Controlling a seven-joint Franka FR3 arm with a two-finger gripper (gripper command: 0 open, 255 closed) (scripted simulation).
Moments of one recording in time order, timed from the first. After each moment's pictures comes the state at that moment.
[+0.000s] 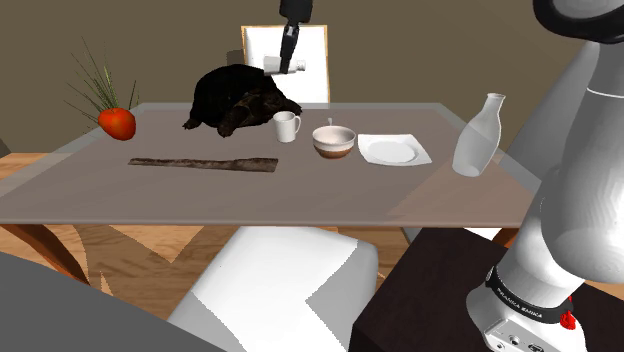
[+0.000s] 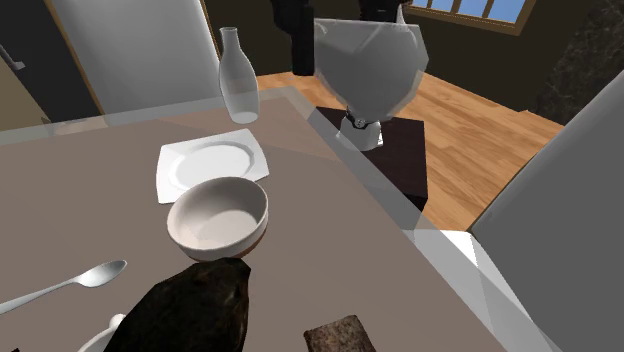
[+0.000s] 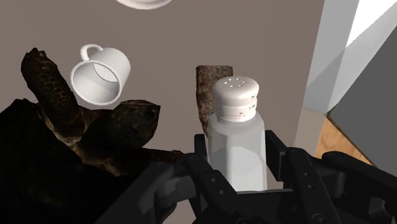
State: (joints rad) arm 0.11 0.14 -0.10 -1.43 0.12 1.84 -0.72
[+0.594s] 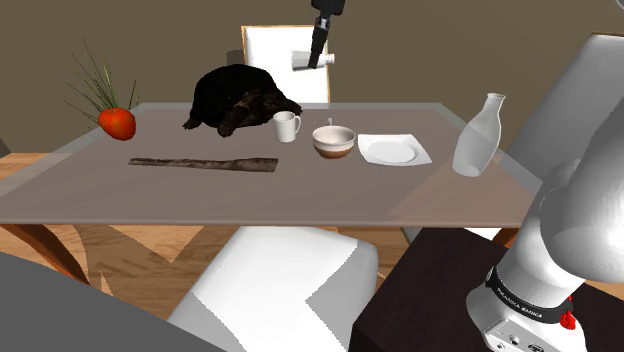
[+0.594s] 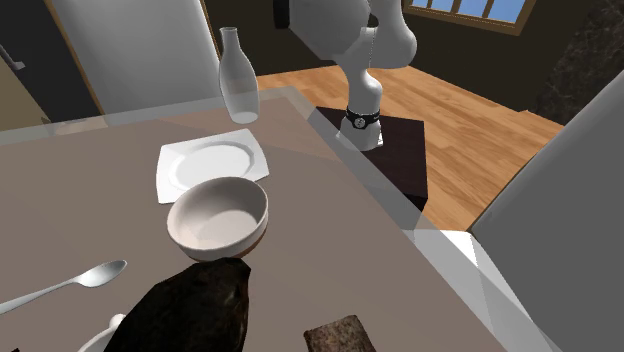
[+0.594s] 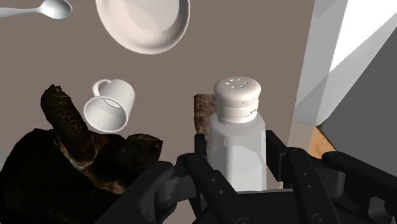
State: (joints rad) arm 0.08 -0.07 -0.13 -1.65 0.11 1.84 -0.78
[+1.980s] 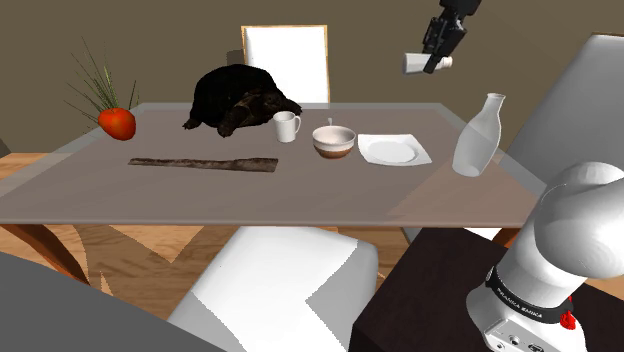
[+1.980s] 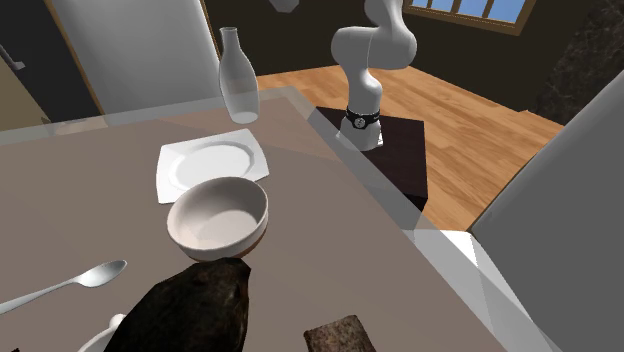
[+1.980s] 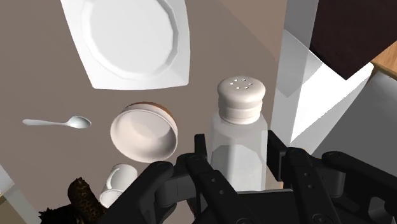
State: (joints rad) arm -0.07 -0.71 -0.30 -2.18 -0.01 1.72 -1.03
